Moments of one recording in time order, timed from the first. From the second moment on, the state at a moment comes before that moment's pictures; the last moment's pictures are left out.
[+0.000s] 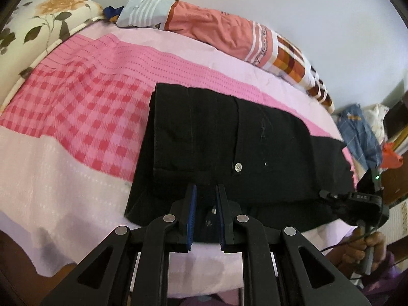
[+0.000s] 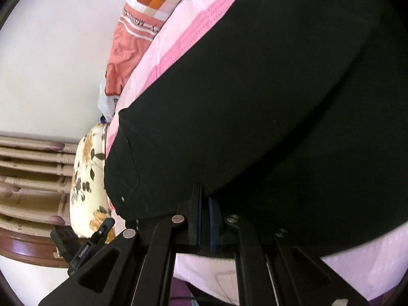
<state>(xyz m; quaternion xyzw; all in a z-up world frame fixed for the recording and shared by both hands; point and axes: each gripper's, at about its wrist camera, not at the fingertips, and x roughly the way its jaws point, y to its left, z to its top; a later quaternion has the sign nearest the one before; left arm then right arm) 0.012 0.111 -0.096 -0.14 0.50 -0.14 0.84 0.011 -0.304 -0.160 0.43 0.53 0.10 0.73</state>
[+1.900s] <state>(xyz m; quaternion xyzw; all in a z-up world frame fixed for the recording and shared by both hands) 0.016 -0.055 -0.121 -0.05 0.51 -0.21 0.83 -0.079 -0.626 -0.122 0.56 0.25 -0.05 0.79</state>
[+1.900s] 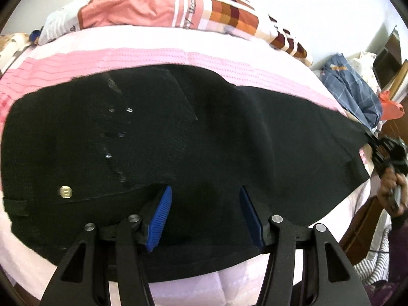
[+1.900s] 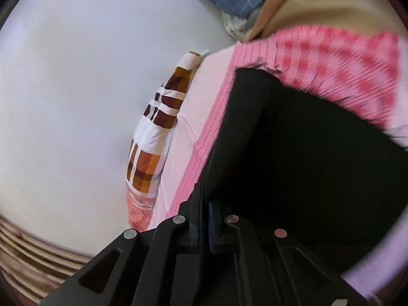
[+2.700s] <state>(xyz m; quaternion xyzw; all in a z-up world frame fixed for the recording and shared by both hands) -0.016 -0.023 -0.110 -0.03 0.49 -0.20 0.85 -0.147 -0.625 -0.161 0.62 0.30 -0.08 0.72</state>
